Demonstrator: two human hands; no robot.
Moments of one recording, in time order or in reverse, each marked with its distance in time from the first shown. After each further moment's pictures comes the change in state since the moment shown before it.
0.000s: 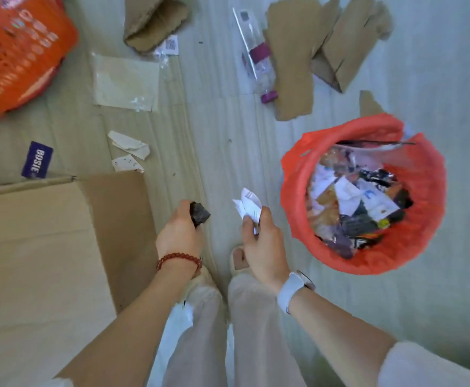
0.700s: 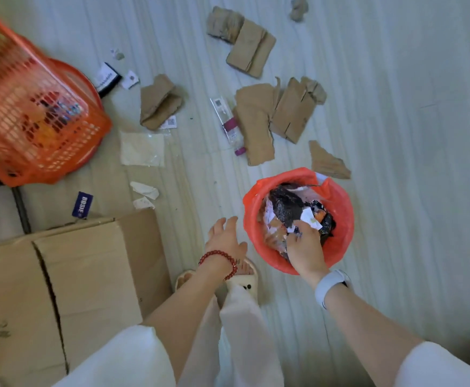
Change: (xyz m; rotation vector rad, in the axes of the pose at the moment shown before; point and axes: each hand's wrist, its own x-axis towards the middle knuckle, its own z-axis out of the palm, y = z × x) left_hand -0.075 0.150 -0.053 0.065 -0.392 0.109; right_hand -0.012 -0.066 -0.201 -0.076 -0.076 0.411
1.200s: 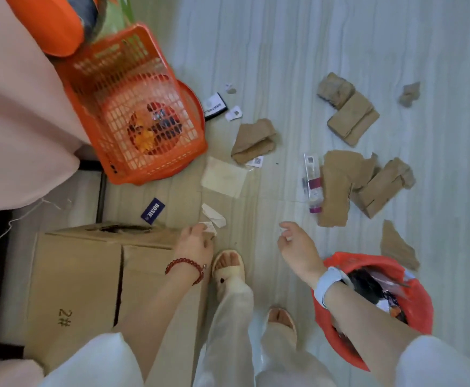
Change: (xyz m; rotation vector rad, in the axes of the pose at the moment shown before) left_hand -0.001 -0.154 -0.199 -0.225 0.324 -0.263; right_hand 0.025 -0.209 0.125 -0.319 -0.230 -0.341
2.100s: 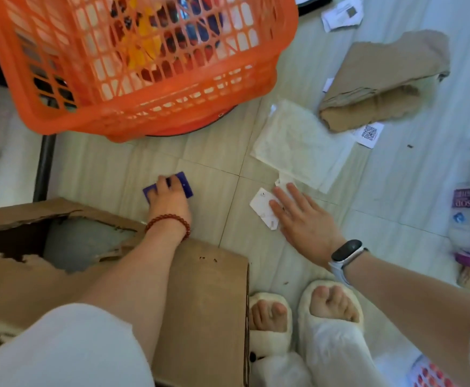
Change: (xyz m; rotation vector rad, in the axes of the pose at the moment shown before) left_hand 0.331 -0.179 0.100 0.251 0.163 -0.229; right_hand 0.313 0.068 0.219 -1.067 0.029 -0.984
